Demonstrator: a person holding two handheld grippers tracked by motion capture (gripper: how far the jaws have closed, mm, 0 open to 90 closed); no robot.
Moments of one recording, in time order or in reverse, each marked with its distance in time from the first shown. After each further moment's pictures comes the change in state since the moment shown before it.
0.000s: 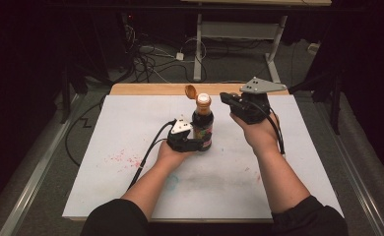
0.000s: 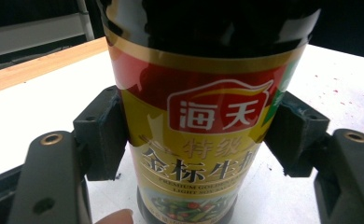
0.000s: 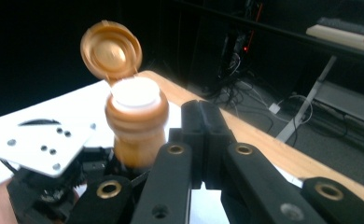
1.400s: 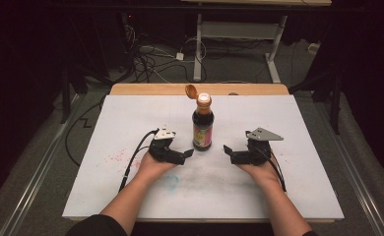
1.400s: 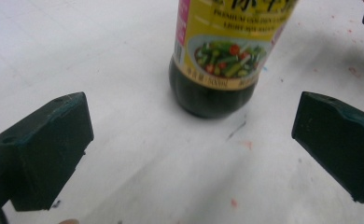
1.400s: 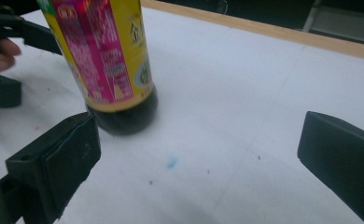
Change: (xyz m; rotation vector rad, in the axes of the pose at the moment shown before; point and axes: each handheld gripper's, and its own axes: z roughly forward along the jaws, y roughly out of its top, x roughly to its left) left arm 0.017 -0.041 -0.049 0.185 0.018 -0.081; right arm -0.001 -0.156 0.010 0.115 -0.062 0.138
